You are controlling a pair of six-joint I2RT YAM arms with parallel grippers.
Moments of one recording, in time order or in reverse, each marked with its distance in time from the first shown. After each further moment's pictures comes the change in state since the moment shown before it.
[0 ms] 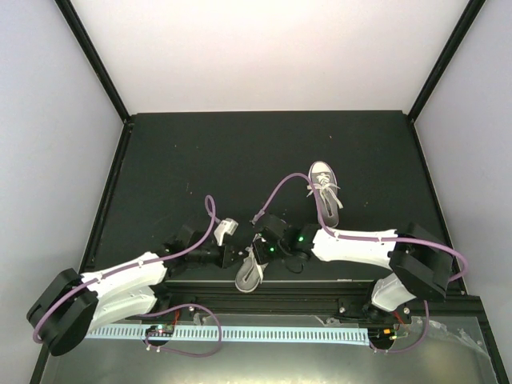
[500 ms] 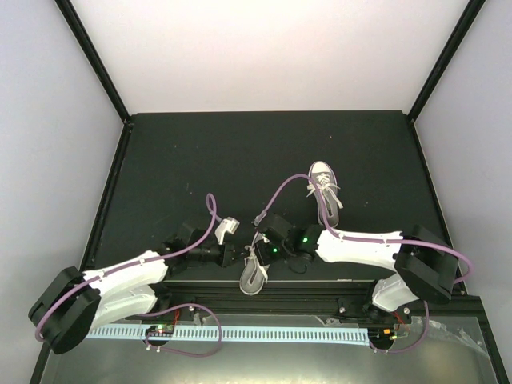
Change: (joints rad) left arm 0.012 0.024 0.011 0.020 0.048 0.013; right arm -0.008 -0.032 -0.031 0.017 -0.043 -0.021
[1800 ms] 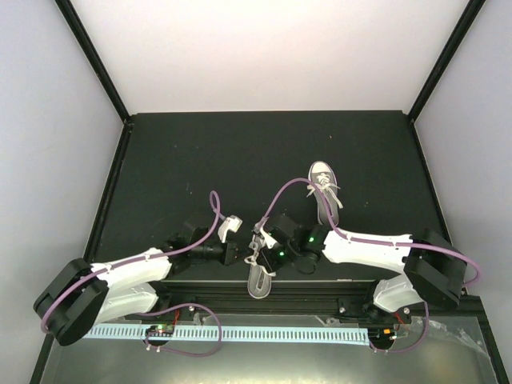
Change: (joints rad) left arm 0.001 0.074 0.002 0.117 0.046 -0.005; right arm -0.017 -0.060 -0.029 -0.060 -0.188 -0.142
